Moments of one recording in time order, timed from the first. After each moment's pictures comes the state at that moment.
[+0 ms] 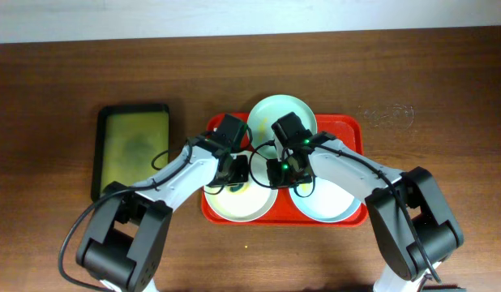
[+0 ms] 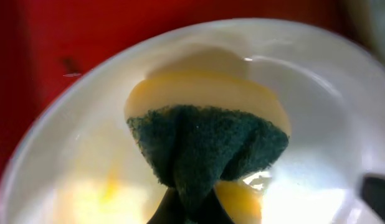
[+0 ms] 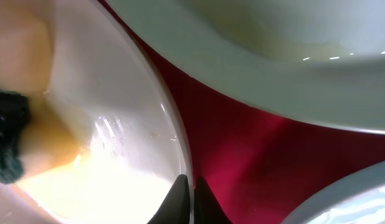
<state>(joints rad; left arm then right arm) -0.50 1.85 1.11 -0.64 0.05 -0.52 0.49 1.87 1.11 -0.61 -0.27 0.36</state>
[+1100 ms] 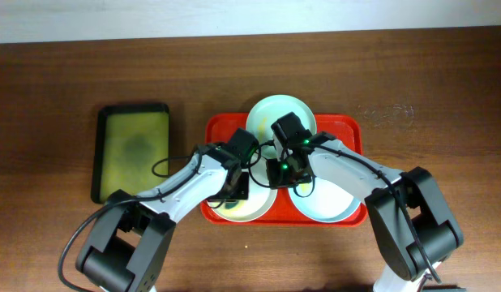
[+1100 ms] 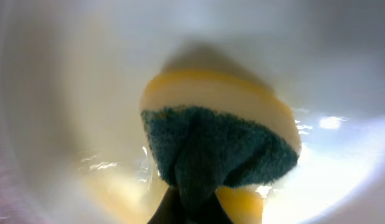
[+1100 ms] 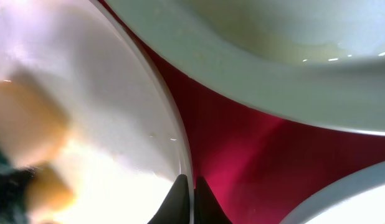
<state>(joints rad) -0.58 1.81 1.09 -0.80 -0.05 -0.52 0.49 1.87 1.11 -0.61 -0.27 0.36</state>
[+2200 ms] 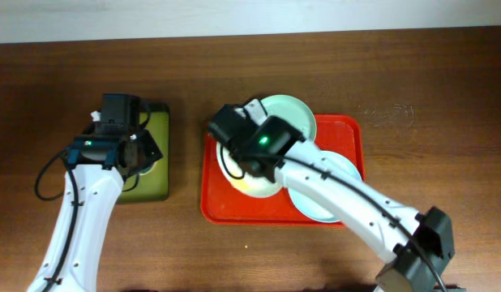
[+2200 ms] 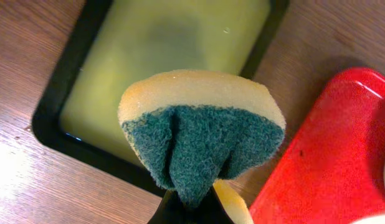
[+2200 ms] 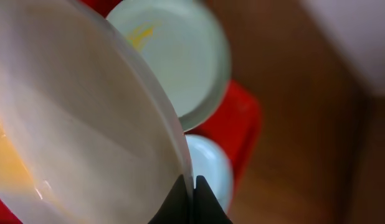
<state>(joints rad) -0.04 1.41 1.21 -0.98 -0.15 -0.52 0.85 1.81 1.71 -1.25 0.66 0.23</state>
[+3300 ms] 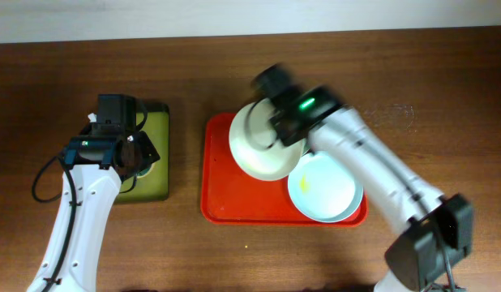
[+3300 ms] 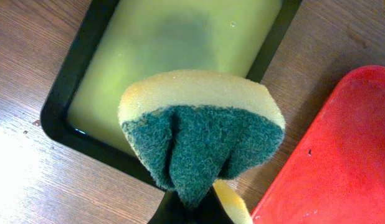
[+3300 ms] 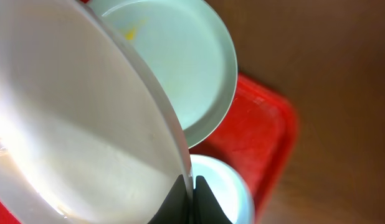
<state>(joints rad) -0.03 1.41 1.21 -1.00 -0.15 -0.52 0.46 1.81 1.66 -1.09 0.20 0.05</state>
